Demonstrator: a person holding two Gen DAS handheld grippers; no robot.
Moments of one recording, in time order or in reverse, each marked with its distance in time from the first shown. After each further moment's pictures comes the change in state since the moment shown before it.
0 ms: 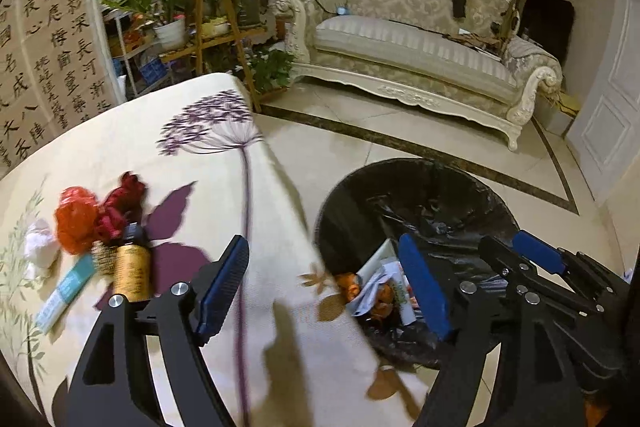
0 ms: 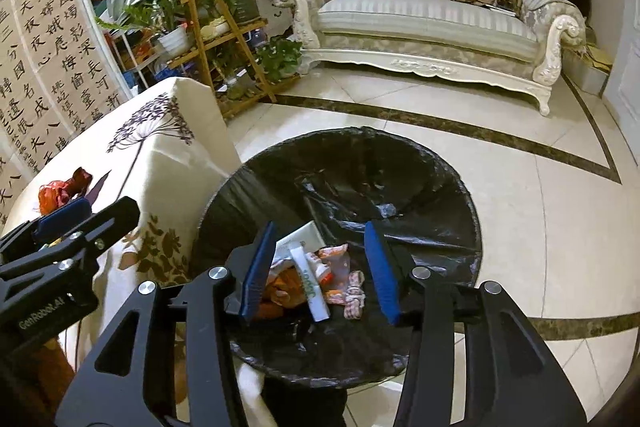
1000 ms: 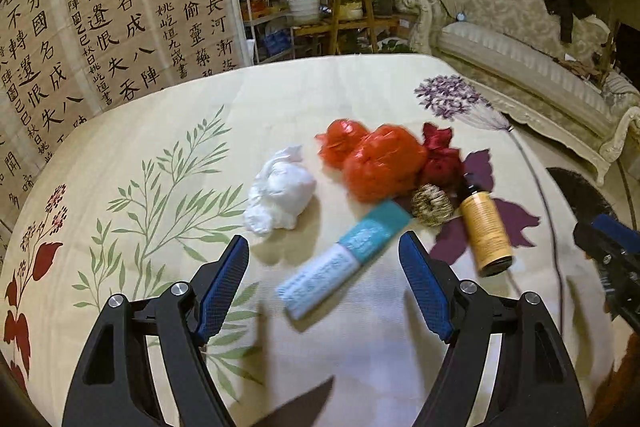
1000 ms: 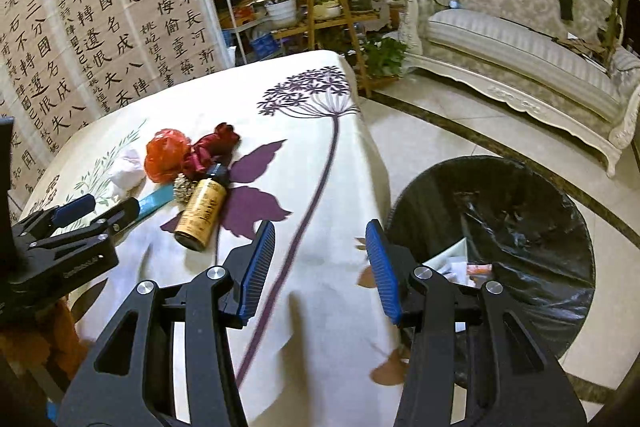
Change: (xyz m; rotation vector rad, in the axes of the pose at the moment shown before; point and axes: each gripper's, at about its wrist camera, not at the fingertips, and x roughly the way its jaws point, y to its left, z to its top) left arm -0.036 0.178 -0.044 -0.172 0.035 0.307; right arm -0.005 0.150 -0.006 -0.245 0.030 0.209
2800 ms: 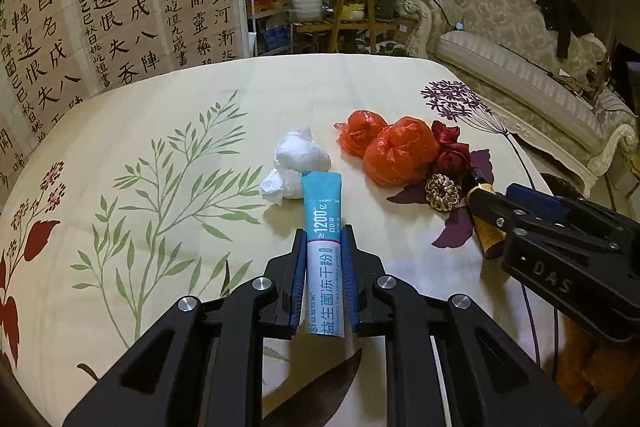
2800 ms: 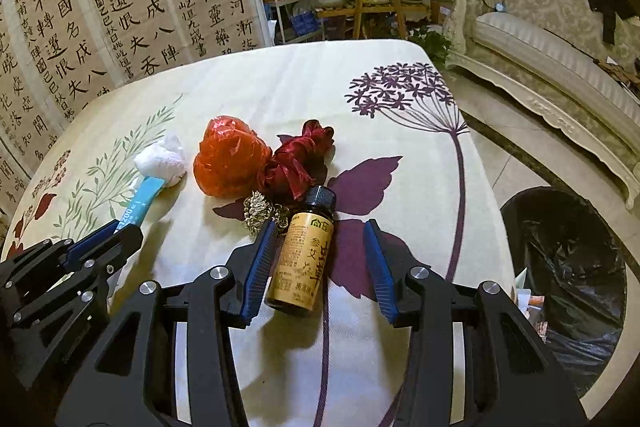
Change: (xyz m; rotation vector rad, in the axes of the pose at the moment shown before) left arm -0.011 0.024 -0.009 -0.061 -0.004 -0.062; right arm 0.051 0.077 0.021 -0.107 0.084 0.055
